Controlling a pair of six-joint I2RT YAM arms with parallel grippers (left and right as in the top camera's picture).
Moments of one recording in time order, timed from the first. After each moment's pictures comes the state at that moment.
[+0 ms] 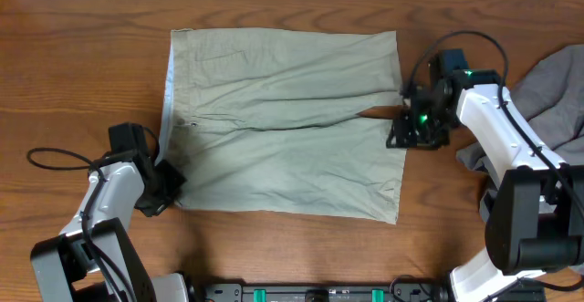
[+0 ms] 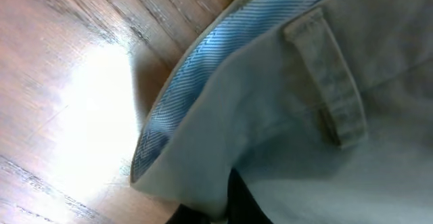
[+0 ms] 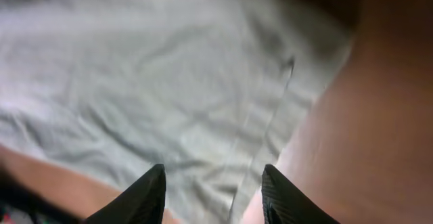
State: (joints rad) left arm 0.30 1.51 0.69 -0.68 0.09 -0.51; right arm 0.07 1.79 1.25 -1.07 -0.34 0.03
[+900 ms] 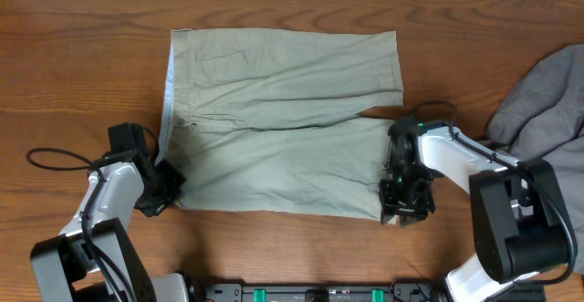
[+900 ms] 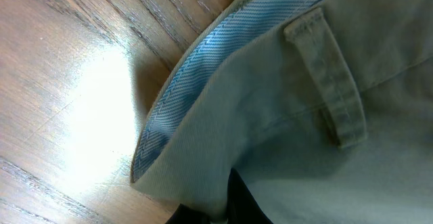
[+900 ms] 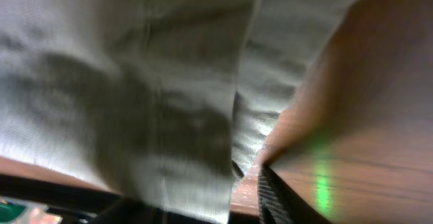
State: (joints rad) left arm 0.30 1.51 0.69 -0.68 0.09 -0.51; right arm 0.26 1.78 0.87 -1.05 -0.27 0.28
